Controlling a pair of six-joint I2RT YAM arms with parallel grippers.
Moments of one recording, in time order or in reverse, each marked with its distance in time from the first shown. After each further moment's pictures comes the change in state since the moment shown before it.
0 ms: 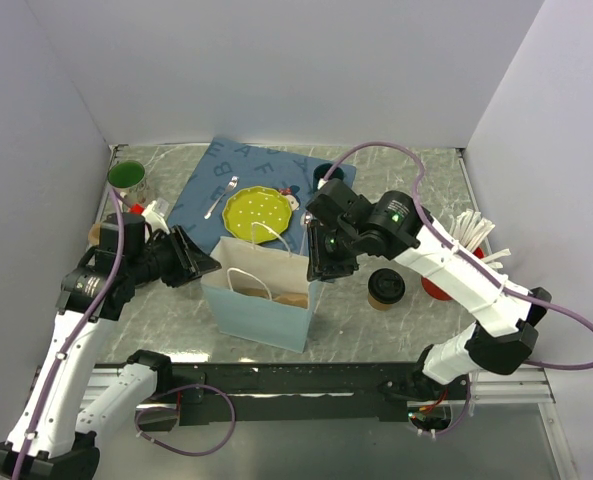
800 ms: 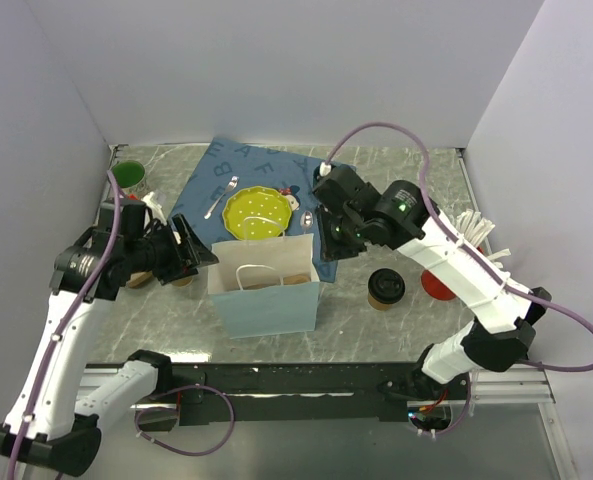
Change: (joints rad) left arm -0.001 0.108 0.180 -0.191 -0.086 0.051; right arm -0.055 0.022 0.059 -0.017 0.098 -0.175
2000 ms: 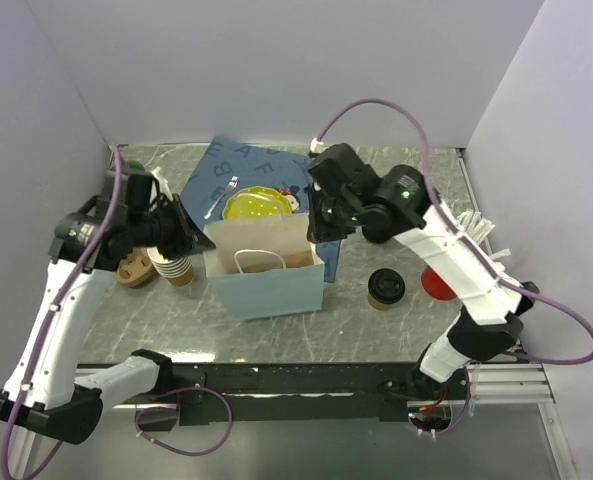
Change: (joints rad) left arm -0.067 0.177 0.229 -0.092 -0.016 -0.051; right arm 0.011 0.113 0.252 0.007 0.008 -0.035
